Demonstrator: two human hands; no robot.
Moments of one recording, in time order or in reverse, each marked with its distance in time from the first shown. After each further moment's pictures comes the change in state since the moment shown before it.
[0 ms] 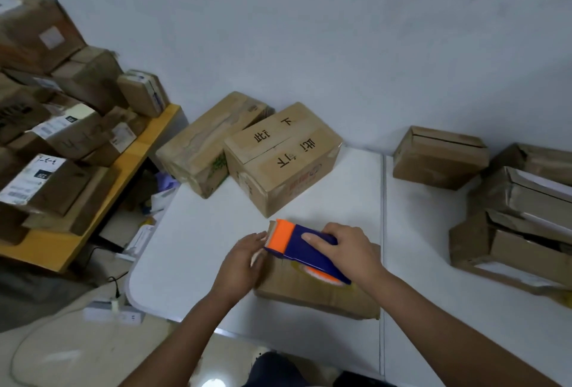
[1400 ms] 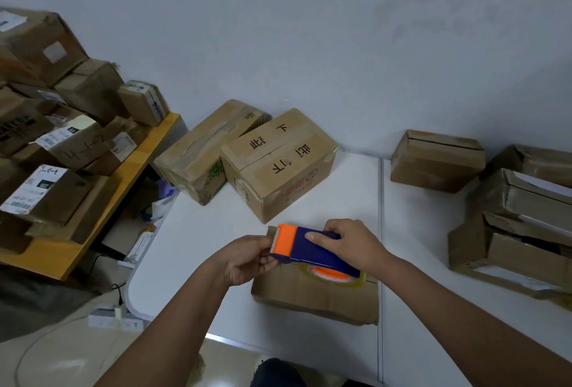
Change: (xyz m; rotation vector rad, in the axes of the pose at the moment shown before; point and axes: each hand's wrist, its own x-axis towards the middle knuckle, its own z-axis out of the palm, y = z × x) left_hand 0.039 0.073 -0.026 -1.016 -0.369 -0.809; right_hand 0.016 0.009 -0.030 -0.008 -0.139 -0.019
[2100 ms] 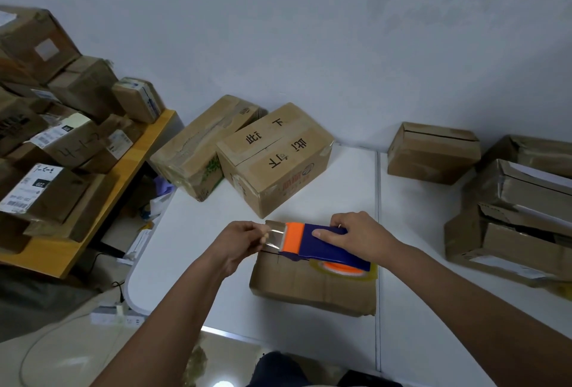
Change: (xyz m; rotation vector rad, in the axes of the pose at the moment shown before) left_hand 0.001 0.002 -0.012 0.243 0.214 0.261; right_hand -0.003 0.011 -0.016 -0.130 -0.066 0.002
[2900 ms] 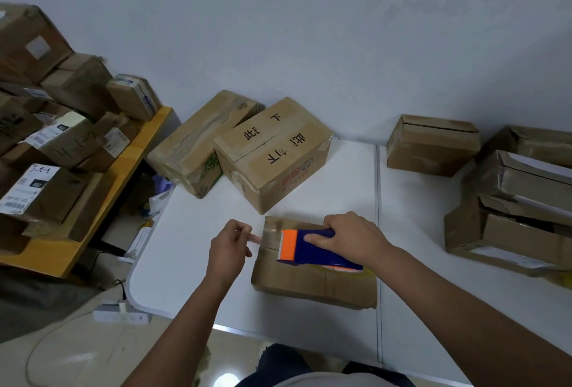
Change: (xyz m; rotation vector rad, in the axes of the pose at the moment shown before) left_hand -0.005 -0.038 -0.002 0.433 0.372 0.292; right_hand 0.002 -0.011 0.018 -0.245 0.014 0.000
